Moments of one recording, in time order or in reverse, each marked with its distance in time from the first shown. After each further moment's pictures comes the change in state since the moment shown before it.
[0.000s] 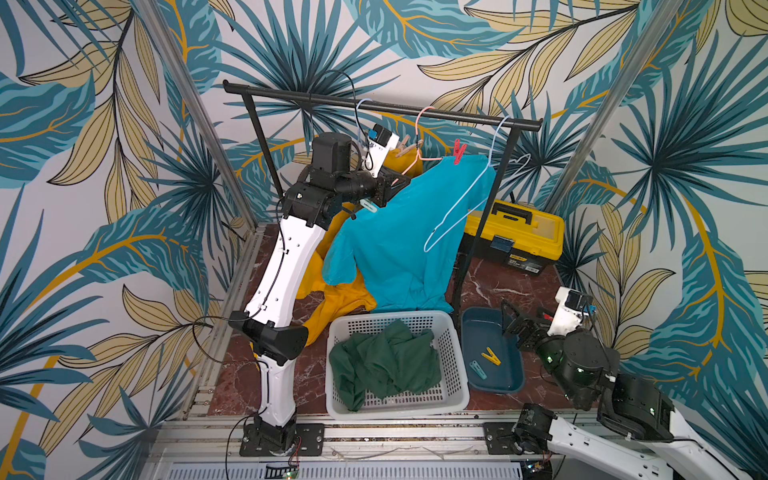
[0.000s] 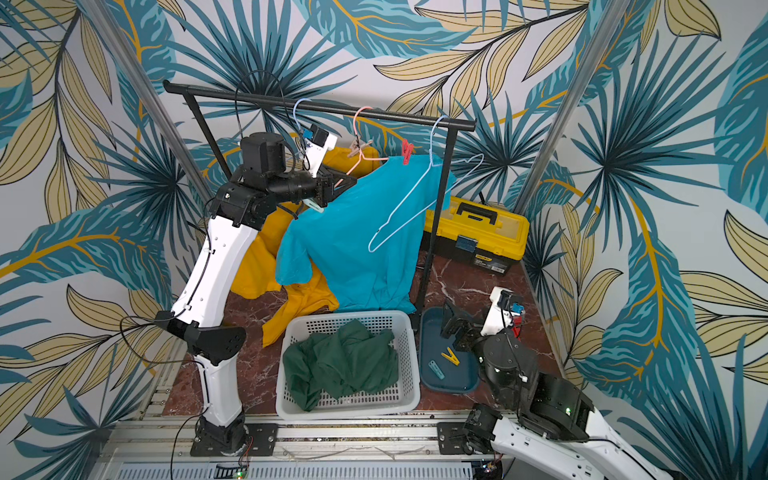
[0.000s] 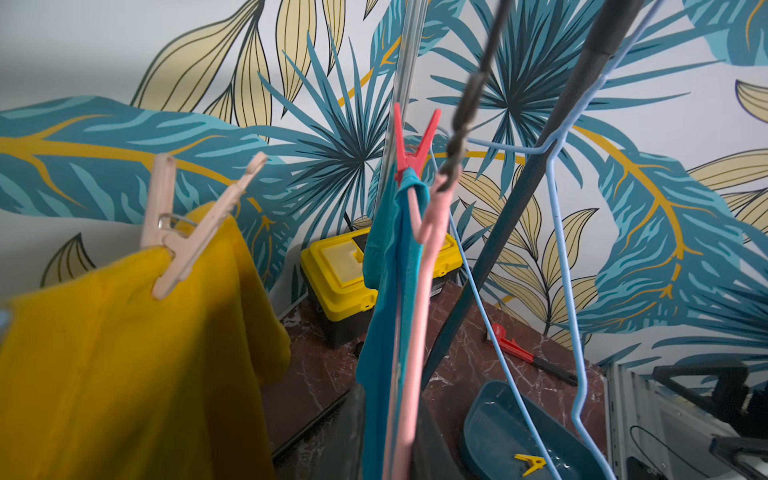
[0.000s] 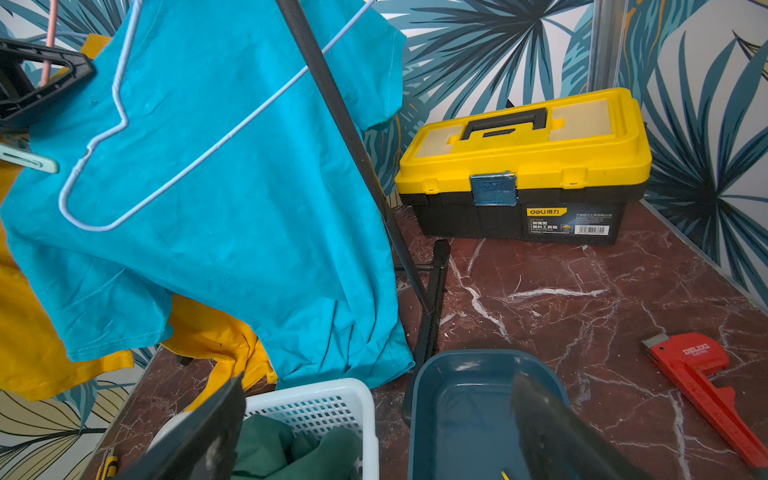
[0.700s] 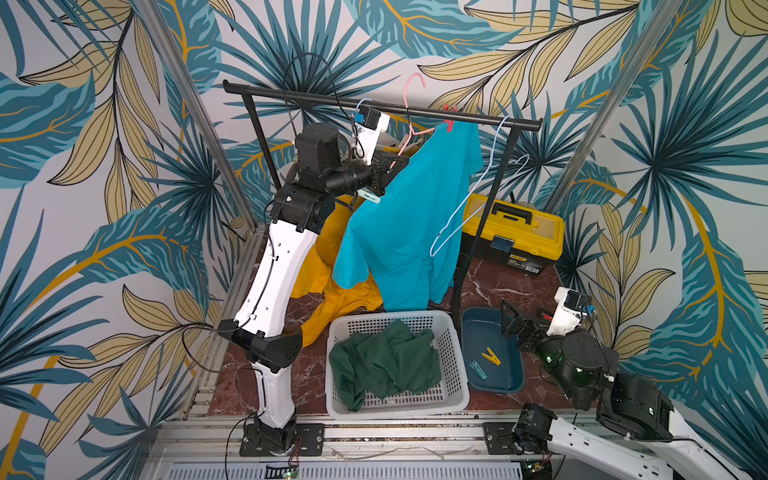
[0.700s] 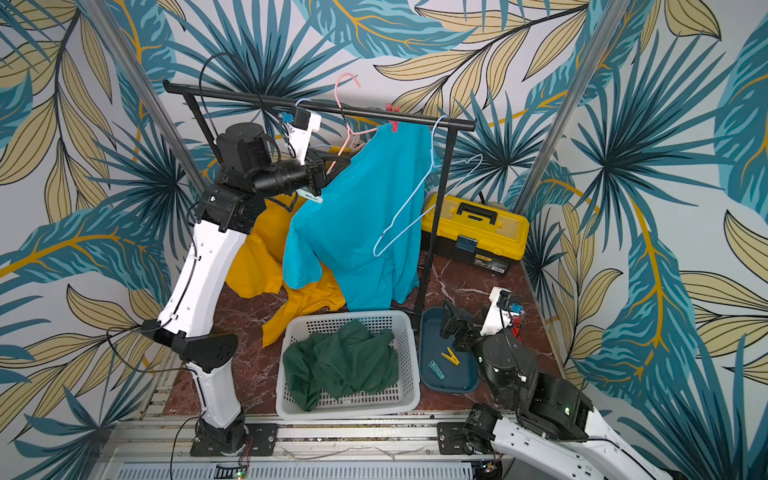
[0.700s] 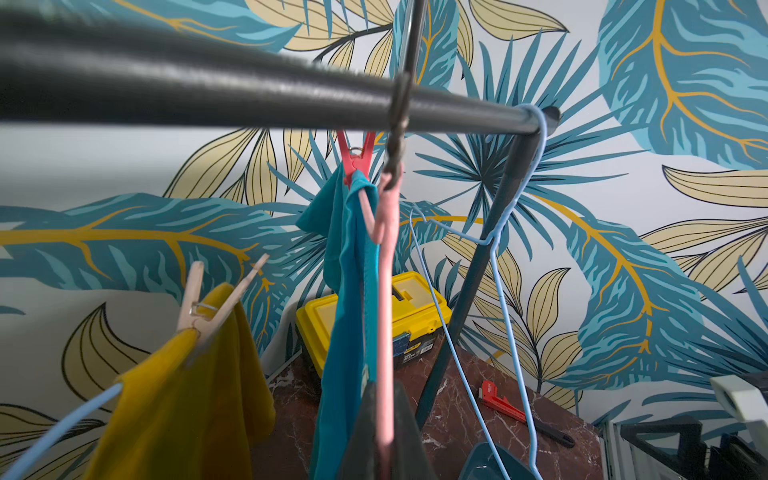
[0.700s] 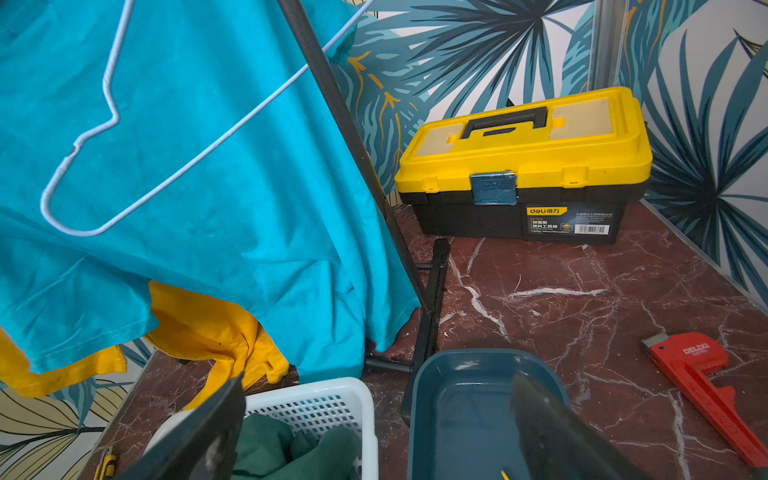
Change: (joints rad) left arm -0.005 -0.101 -0.049 0.172 -0.008 -0.107; right arm 0.000 -0.002 -0.005 0.000 0.000 0.000
